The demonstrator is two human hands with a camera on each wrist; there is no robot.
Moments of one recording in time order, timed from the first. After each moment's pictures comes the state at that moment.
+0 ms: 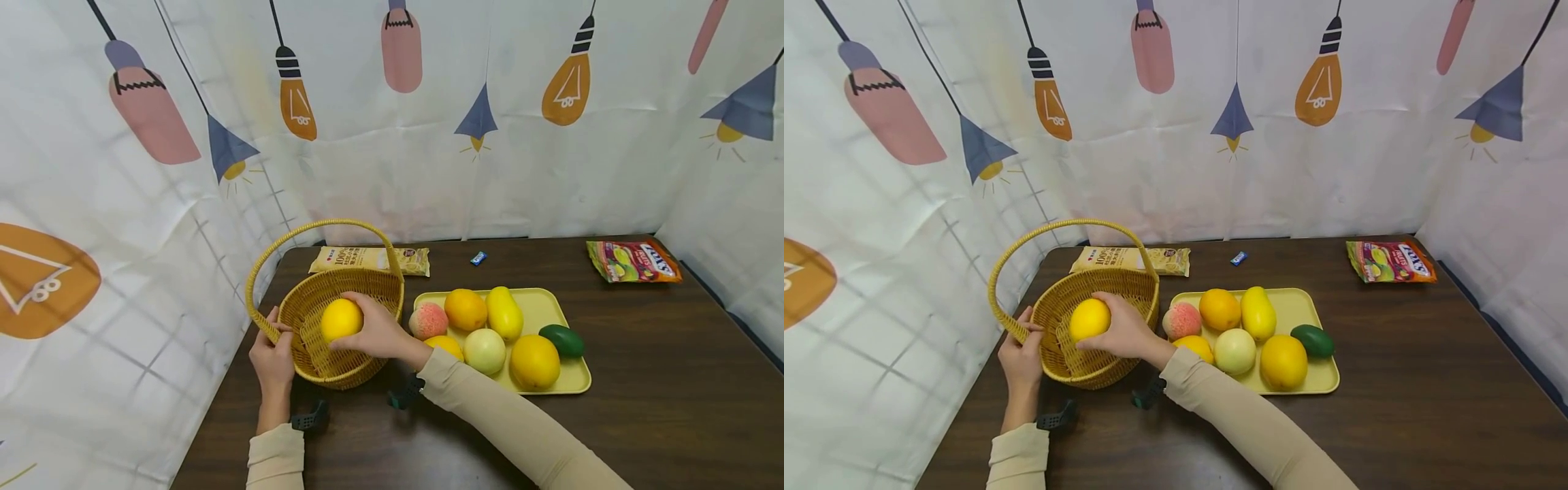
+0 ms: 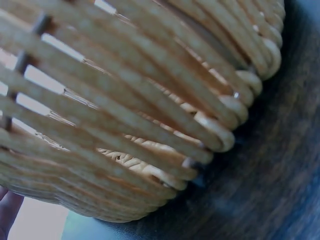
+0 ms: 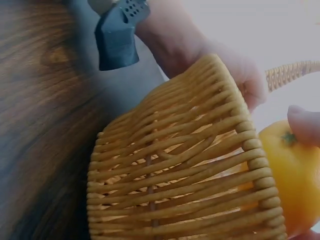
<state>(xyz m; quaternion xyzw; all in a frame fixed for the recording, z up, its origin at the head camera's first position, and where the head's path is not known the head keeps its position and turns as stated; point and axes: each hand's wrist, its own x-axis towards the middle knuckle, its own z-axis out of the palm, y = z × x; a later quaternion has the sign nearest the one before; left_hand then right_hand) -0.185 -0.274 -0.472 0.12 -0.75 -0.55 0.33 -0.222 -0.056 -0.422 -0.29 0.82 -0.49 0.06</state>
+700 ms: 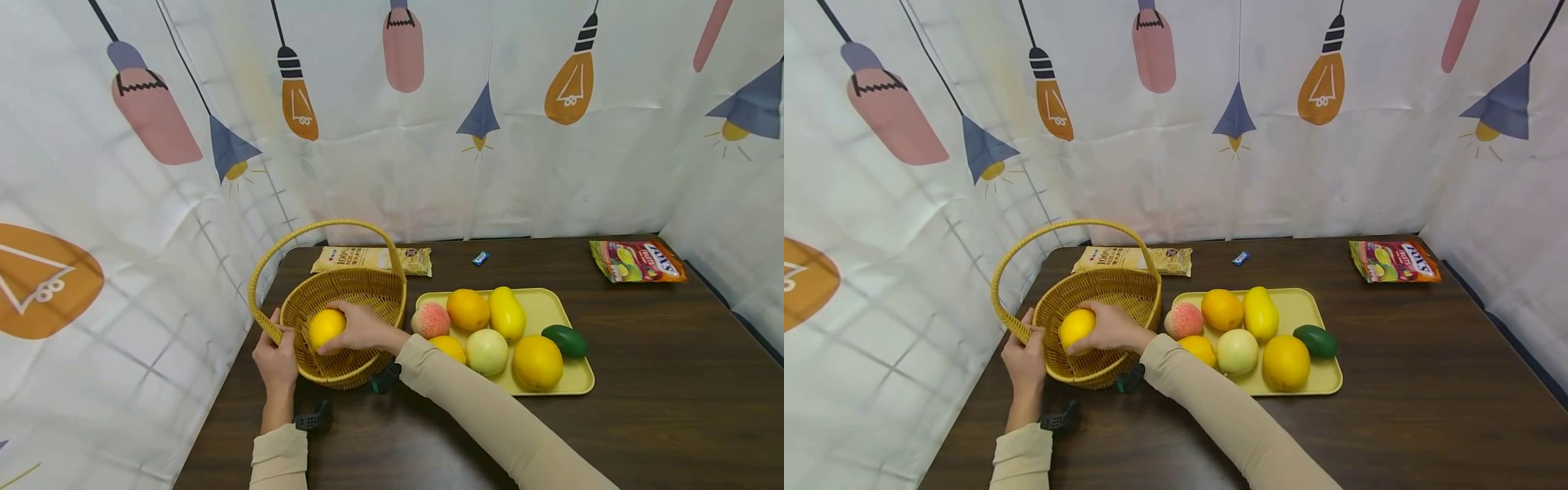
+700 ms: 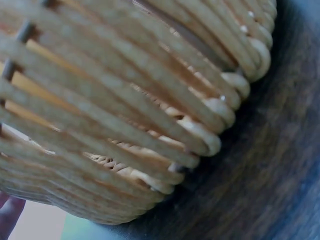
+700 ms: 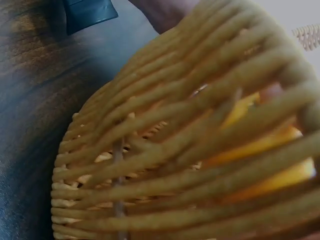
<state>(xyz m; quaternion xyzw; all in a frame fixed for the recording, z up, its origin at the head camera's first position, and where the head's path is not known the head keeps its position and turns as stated) -0.183 -0.270 -0.472 0.14 -0.76 -0.54 0.33 -0.244 -0.089 -0.428 -0.31 0.83 -0.44 0.16</state>
